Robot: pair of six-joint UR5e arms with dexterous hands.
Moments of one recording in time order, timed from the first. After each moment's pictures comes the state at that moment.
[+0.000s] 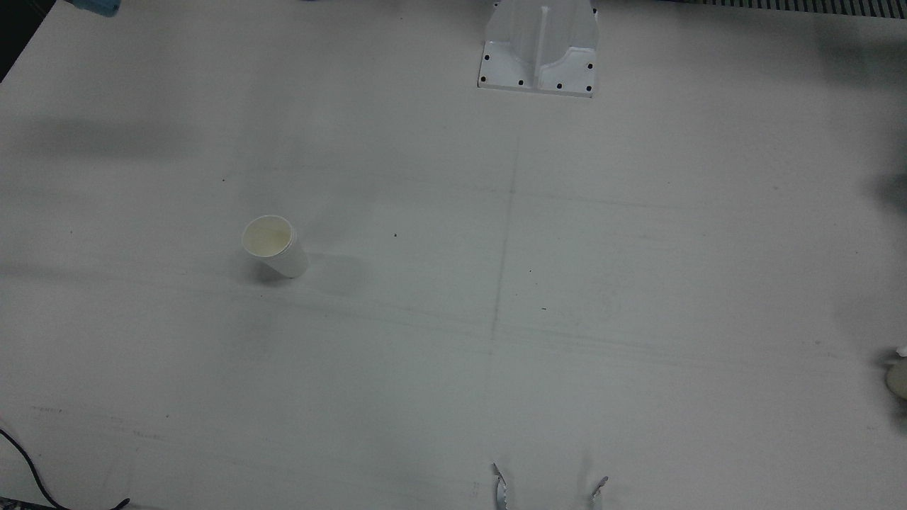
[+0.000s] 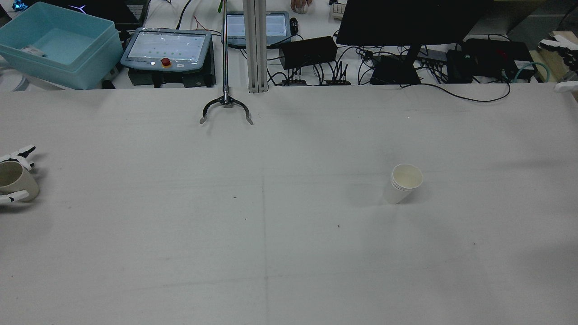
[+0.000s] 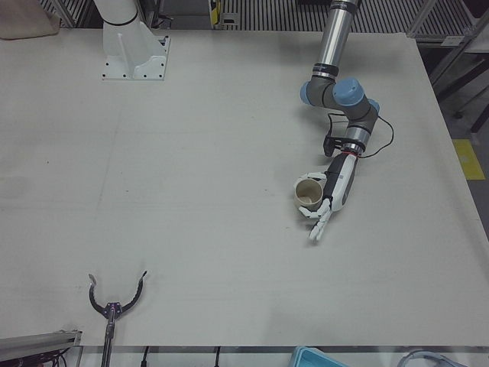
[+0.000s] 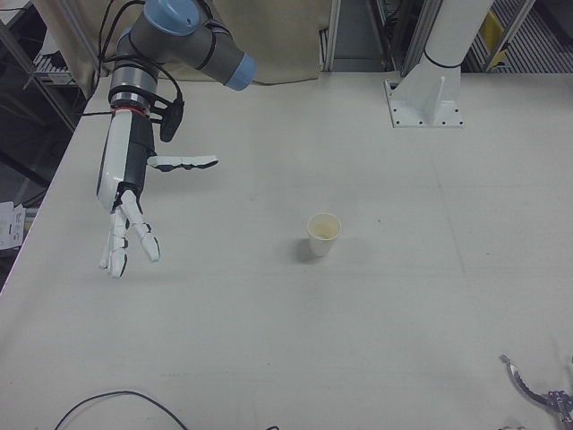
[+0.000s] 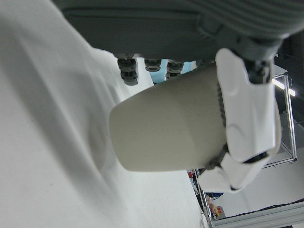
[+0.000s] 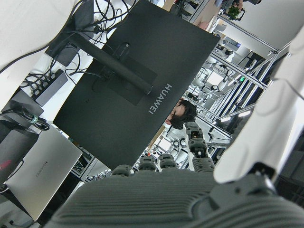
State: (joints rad) left arm -0.91 -1.52 -1.31 -0.47 1.32 0.42; right arm 1.37 -1.58 1.90 -3.47 -1.49 -0.57
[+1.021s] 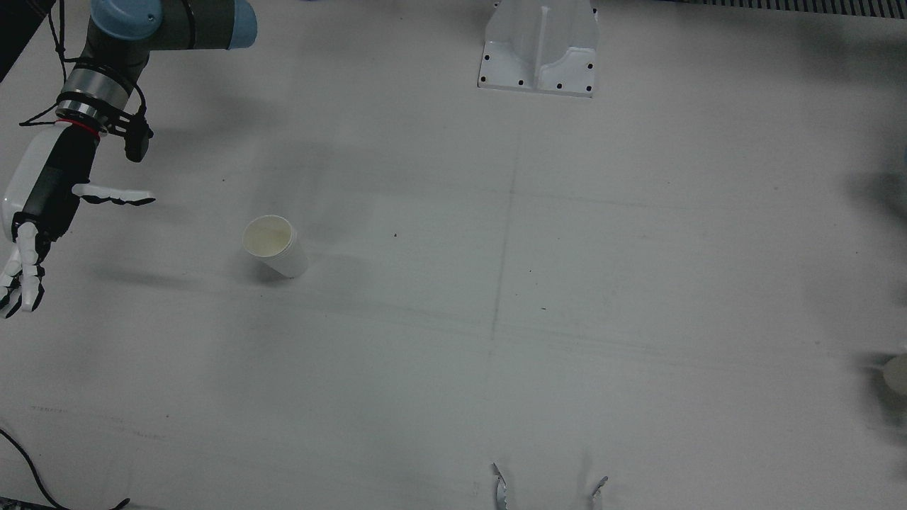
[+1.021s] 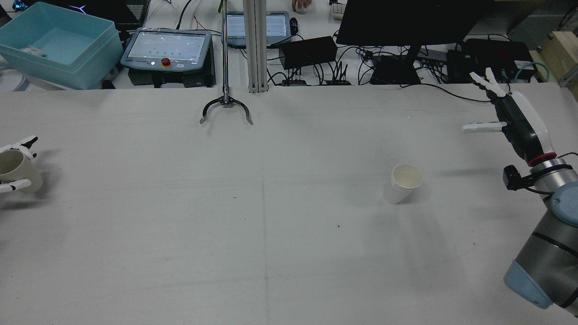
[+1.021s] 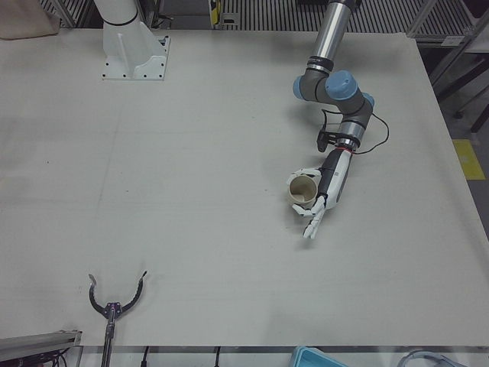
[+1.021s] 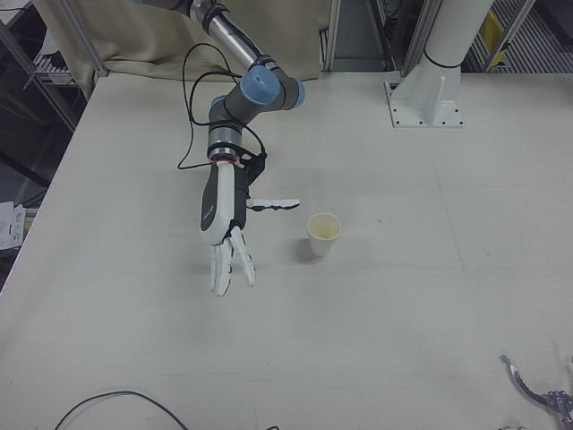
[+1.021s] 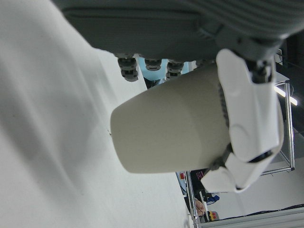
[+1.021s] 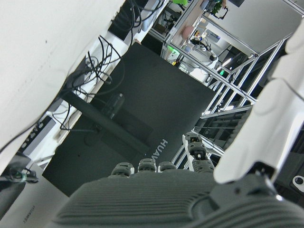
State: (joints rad) left arm -0.91 -1.51 -1.42 -0.36 1.32 0.36; right arm 0.84 -1.57 1.85 -3.34 -0.88 -0.62
